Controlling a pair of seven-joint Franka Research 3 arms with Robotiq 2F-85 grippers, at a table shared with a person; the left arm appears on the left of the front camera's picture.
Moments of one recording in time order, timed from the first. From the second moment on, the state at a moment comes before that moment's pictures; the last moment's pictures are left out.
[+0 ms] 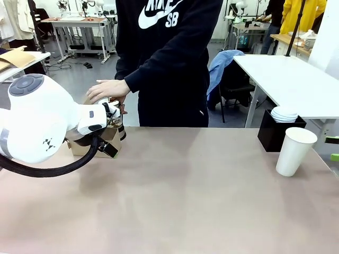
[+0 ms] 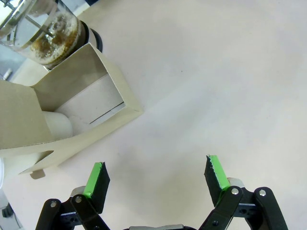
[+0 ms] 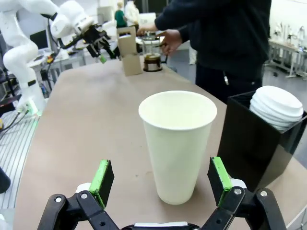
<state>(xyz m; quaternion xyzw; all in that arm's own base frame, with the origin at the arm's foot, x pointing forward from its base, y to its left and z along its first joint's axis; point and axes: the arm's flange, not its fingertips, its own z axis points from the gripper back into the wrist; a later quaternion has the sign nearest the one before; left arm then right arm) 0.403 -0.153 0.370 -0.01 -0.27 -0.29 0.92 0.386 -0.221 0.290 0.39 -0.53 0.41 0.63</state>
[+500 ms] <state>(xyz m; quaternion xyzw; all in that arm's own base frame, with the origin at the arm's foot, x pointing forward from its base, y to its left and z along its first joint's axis) 0.403 -0.153 0.370 -0.01 -0.27 -0.29 0.92 0.400 -0.201 0.277 0.41 -0.53 0.42 0.62</state>
